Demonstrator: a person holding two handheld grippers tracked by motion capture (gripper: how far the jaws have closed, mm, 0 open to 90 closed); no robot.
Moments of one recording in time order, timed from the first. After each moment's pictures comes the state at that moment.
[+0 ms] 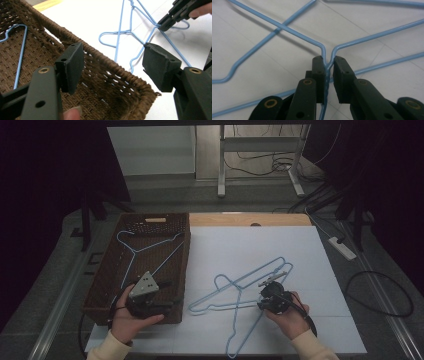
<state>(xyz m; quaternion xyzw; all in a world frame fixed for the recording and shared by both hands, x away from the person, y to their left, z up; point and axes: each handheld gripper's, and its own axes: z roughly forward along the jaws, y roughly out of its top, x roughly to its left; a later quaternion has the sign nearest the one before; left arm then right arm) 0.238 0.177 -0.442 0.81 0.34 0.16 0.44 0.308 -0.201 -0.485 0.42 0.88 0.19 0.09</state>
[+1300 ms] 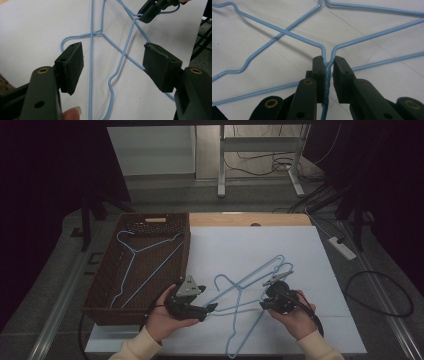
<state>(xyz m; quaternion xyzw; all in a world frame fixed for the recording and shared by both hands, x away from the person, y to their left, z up) 0.255 0.088 -0.450 0.86 0.29 0.11 0.41 0.304 -0.210 -0.471 0.40 0.89 0.21 0.08</state>
